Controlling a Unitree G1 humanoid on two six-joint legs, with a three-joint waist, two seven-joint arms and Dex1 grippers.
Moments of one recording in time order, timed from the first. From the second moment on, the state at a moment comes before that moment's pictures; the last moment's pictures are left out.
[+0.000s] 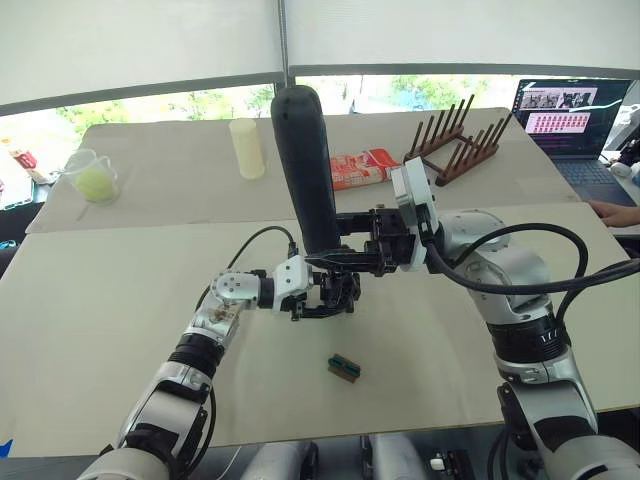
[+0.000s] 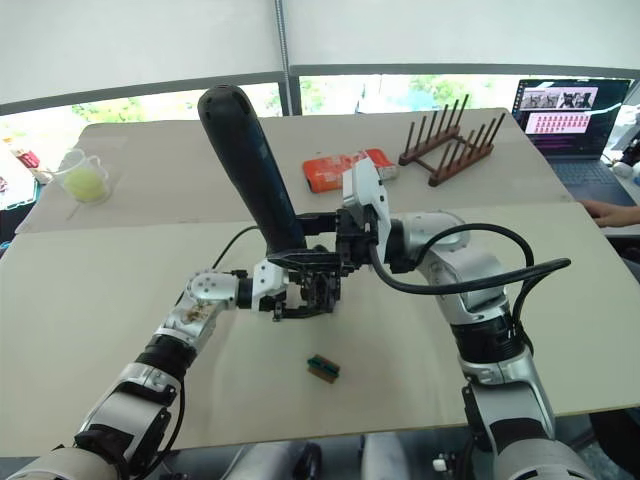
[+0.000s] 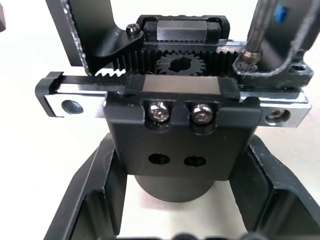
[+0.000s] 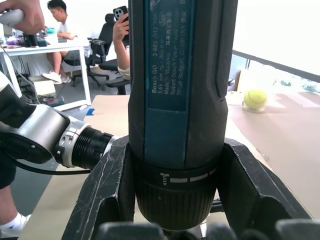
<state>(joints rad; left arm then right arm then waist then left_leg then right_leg) -0.63 0.32 -0.25 0.58 -0.11 -0.25 -1.19 -0.72 -0.43 0.14 -0.15 0.56 0.47 1.13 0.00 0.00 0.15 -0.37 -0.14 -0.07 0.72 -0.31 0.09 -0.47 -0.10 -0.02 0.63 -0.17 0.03</state>
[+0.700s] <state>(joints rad) -0.65 0.32 -0.24 0.59 -0.12 -0.17 -1.21 -0.78 -0.43 0.14 -0.03 0.55 0.45 1.15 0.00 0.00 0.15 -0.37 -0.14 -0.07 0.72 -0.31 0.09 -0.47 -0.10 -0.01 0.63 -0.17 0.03</state>
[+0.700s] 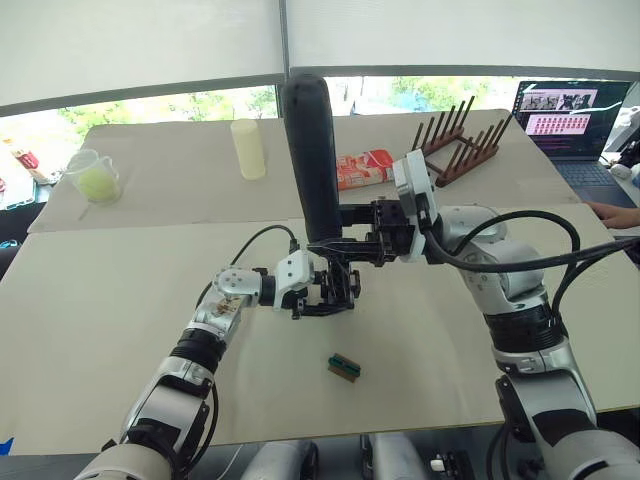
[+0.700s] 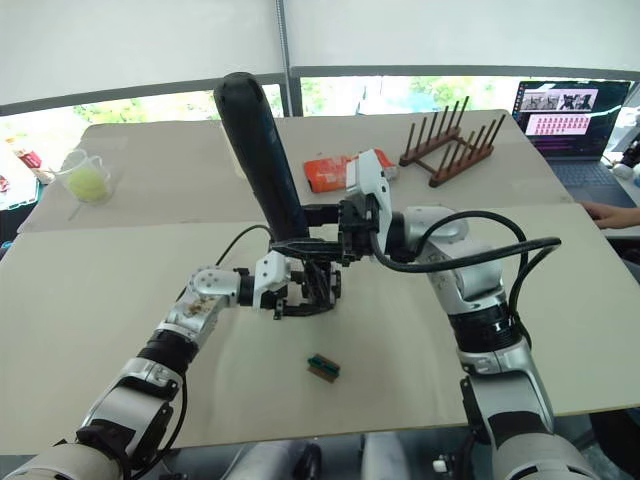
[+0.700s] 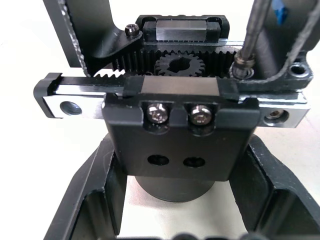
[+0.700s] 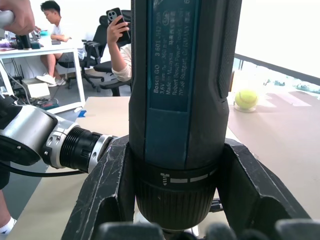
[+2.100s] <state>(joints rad) -0.67 0.33 -0.25 0.63 -0.11 -0.17 -1.22 -0.78 -0.44 0.17 0.04 0.53 0.36 1.22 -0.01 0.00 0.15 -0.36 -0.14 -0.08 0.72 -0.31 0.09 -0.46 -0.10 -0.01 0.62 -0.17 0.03</state>
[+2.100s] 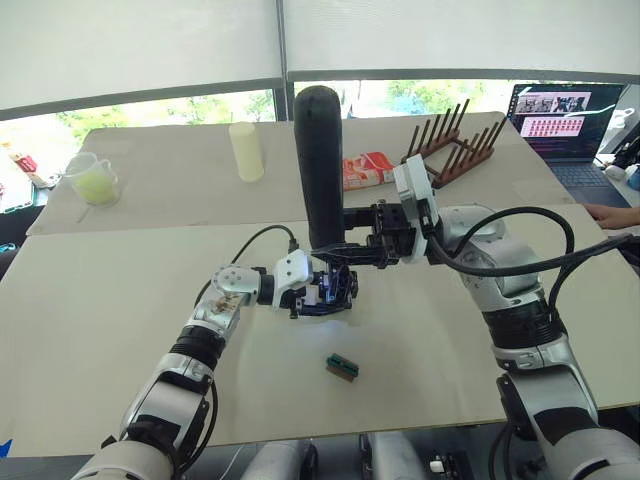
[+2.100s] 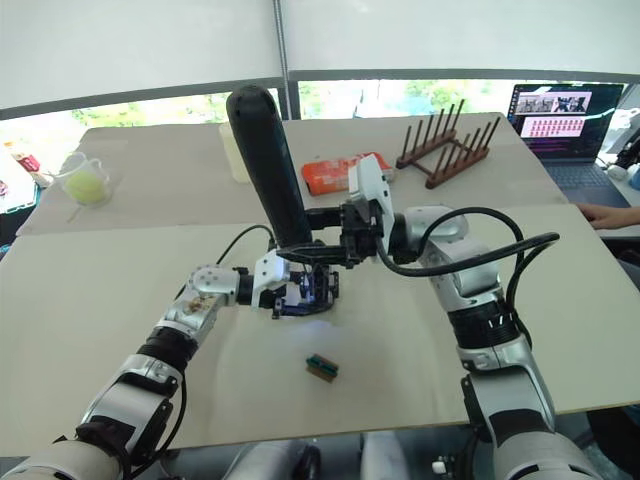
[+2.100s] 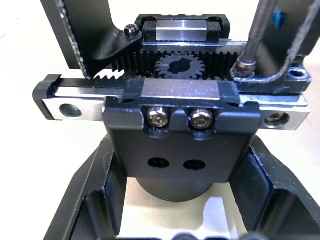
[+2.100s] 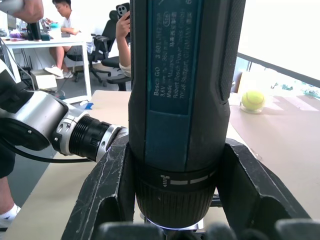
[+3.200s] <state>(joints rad) -0.66 0.33 -0.24 0.59 -0.12 -0.15 -1.23 -0.82 -0.43 0.05 -0.23 0.73 0.59 1.03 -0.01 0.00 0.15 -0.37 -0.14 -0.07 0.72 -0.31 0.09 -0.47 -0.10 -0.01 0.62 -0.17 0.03</state>
